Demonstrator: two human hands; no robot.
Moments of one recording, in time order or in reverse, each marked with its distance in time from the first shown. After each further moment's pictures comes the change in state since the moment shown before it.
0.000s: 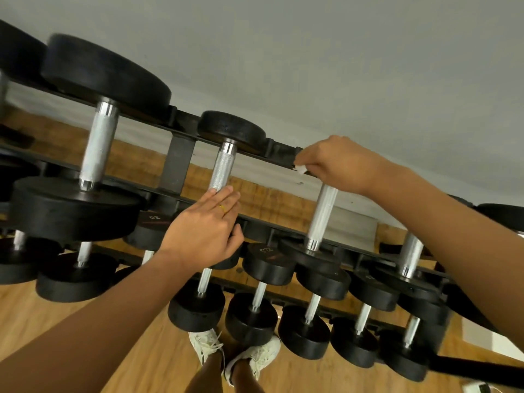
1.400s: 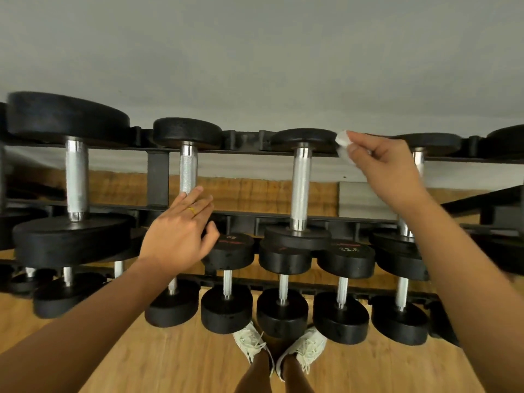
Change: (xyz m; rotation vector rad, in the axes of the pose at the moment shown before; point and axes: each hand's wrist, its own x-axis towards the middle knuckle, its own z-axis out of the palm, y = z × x) left_hand -0.001 0.007 -0.004 0.081 -0.040 0.004; right_hand -0.124 0.036 0.080 1.130 0.659 0.632
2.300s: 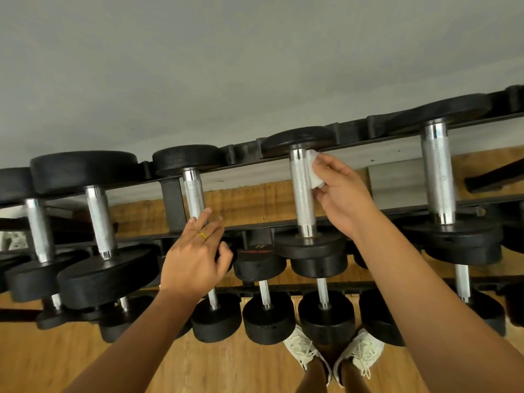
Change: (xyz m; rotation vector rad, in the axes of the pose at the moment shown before) left_hand 0.000 0.003 0.003 0.053 0.075 -0.002; right_hand -0.007 0.021 0.089 1.090 -0.018 0.475
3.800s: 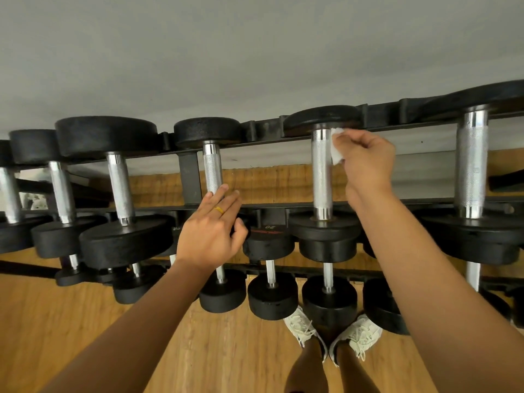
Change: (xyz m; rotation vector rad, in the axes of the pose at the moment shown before) left_hand -0.002 0.000 0.002 0.014 0.033 0.004; right_hand 0.006 -0.003 0.023 -0.291 0.319 -0.252
